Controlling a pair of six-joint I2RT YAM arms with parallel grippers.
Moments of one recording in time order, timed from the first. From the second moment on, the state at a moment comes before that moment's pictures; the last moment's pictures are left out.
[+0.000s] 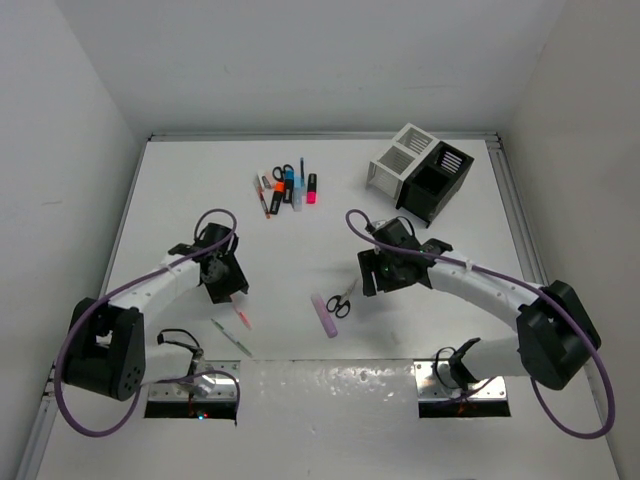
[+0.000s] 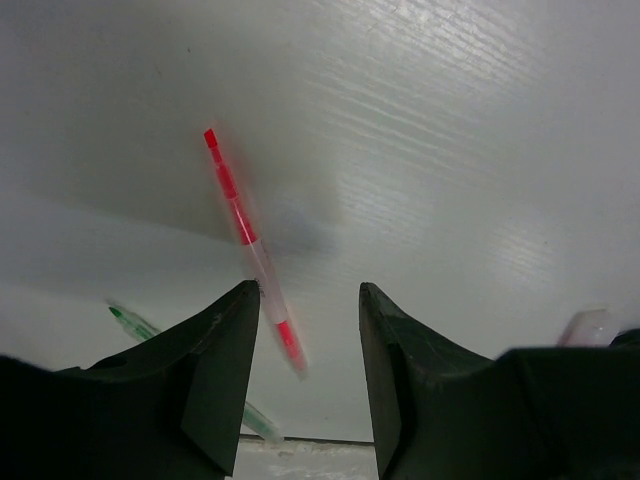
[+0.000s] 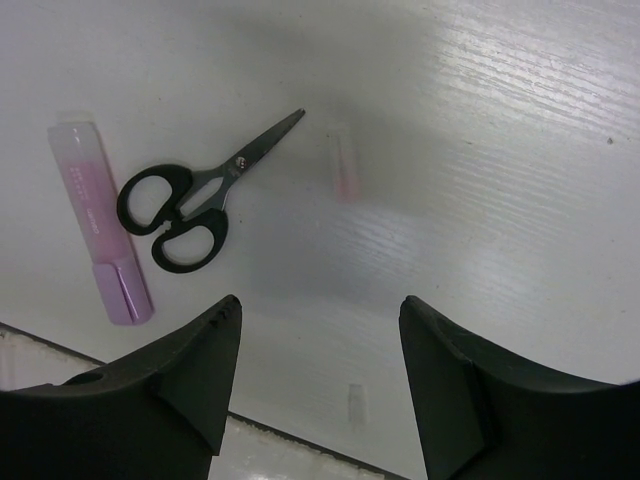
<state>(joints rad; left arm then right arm) -0.25 1.24 0.64 -0.66 -0.04 -0.73 0.64 1.34 0.75 -0.51 0.00 0.37</state>
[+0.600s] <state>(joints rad) -0.26 1.33 0.59 -0.62 -0.02 -0.81 0.59 1.23 0.68 -0.48 -0.01 0.36</state>
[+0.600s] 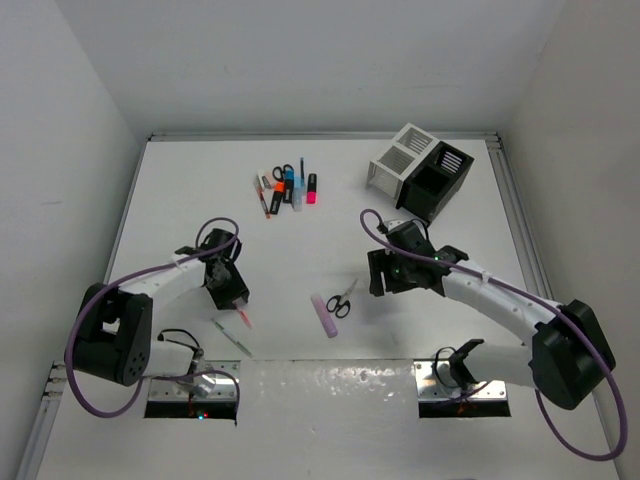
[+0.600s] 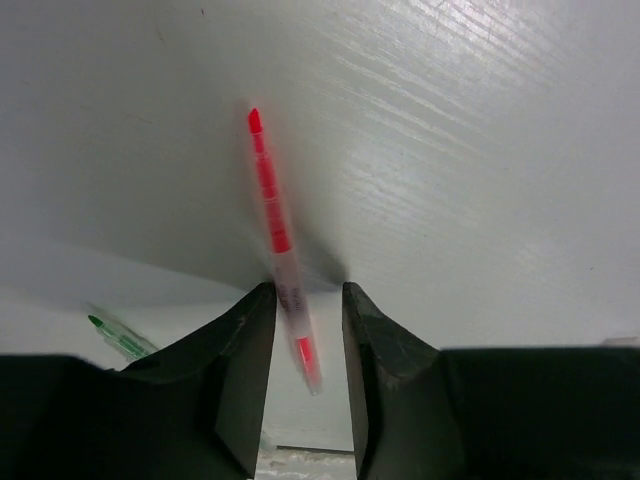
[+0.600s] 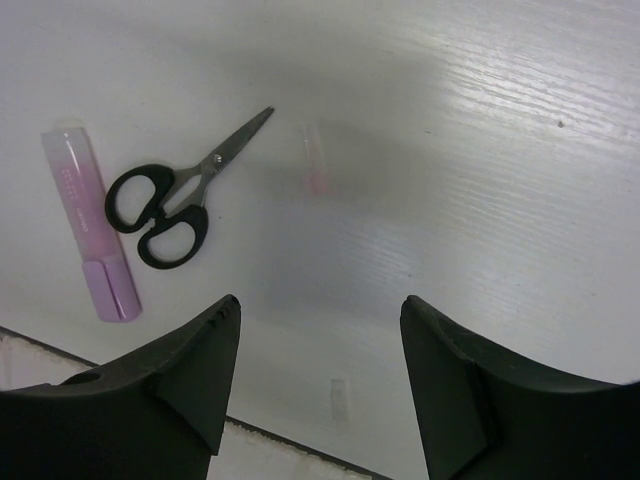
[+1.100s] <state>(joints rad) -0.25 1.32 0.57 -0.48 -0.05 -0.70 0.53 1.18 0.63 -0.48 -0.04 0.35</state>
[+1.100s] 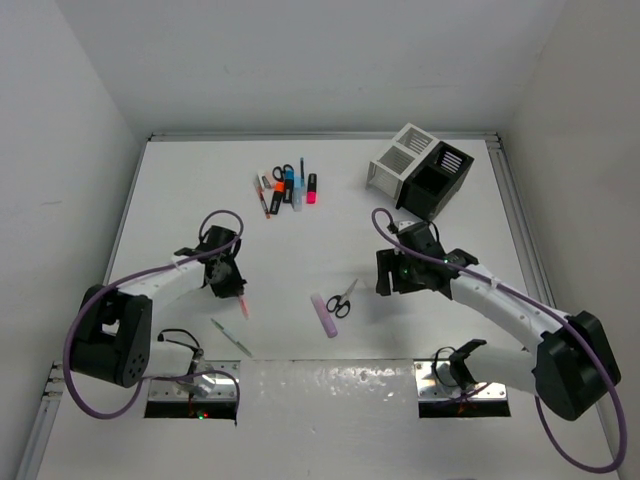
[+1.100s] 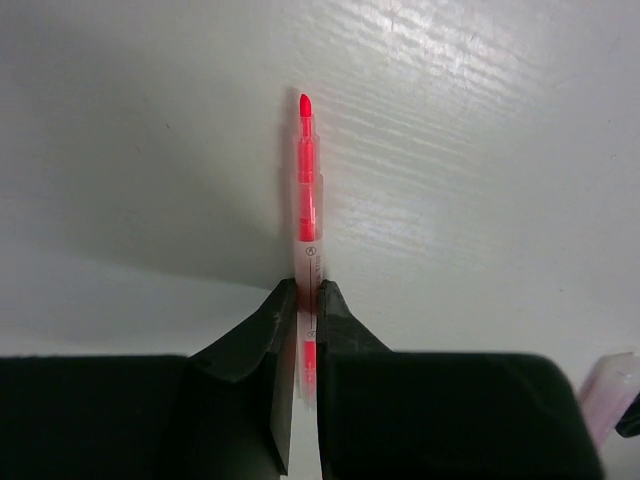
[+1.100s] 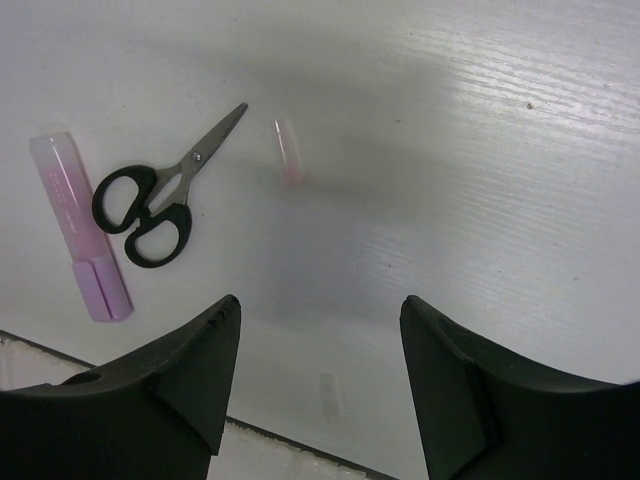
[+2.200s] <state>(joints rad) -0.43 0.73 0.61 -0.14 0.07 0.07 0.52 1.62 0.86 -0.46 -0.14 0.12</state>
